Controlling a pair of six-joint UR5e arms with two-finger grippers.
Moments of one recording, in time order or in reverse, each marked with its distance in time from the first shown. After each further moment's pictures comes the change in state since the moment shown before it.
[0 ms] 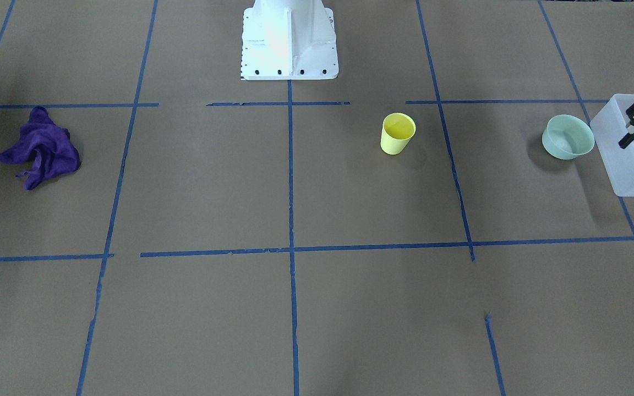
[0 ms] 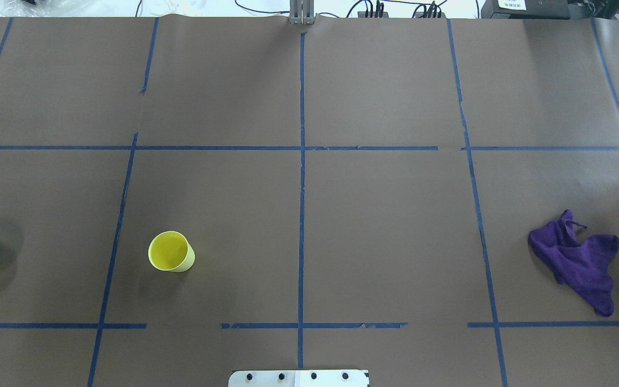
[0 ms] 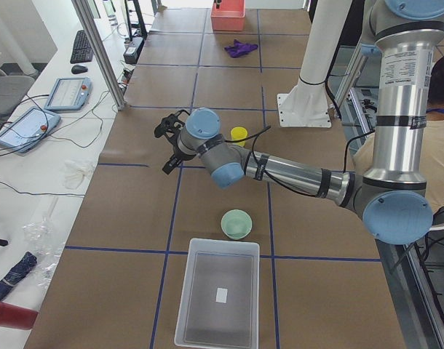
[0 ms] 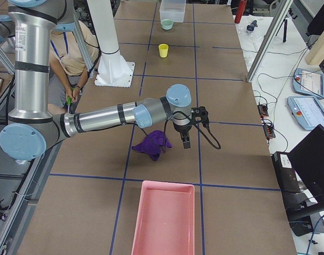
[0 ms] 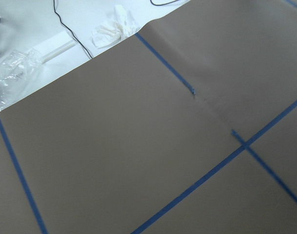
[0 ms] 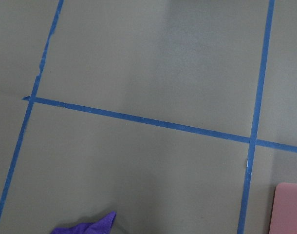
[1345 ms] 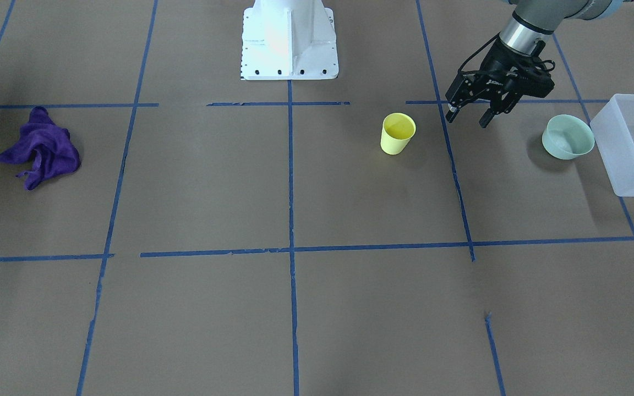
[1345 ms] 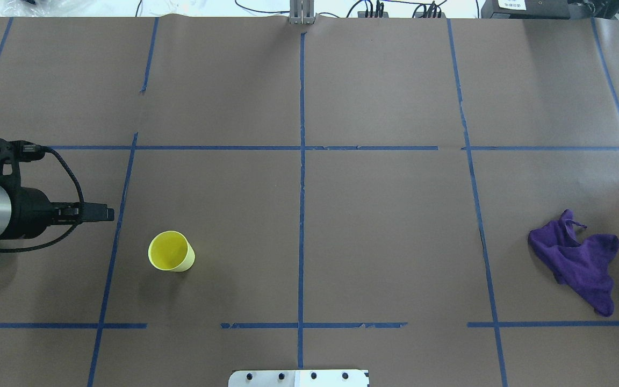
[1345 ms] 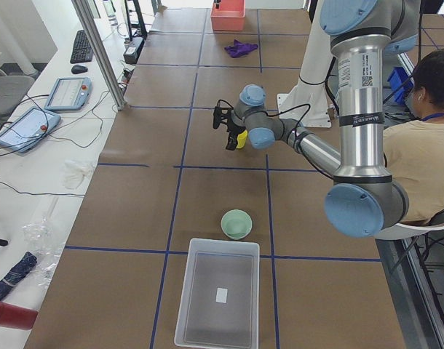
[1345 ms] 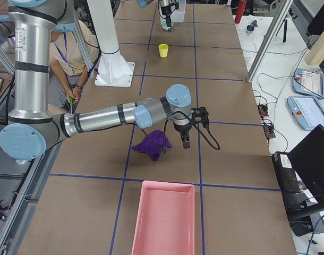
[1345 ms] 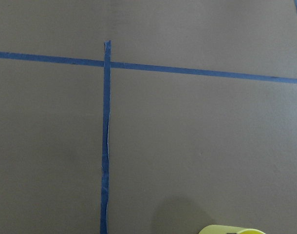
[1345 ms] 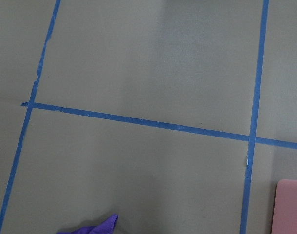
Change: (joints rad) left arm 0.685 0.097 -0.301 0.198 0.521 -0.867; right arm 0.000 -0.002 -0.001 0.007 -0.001 0.039
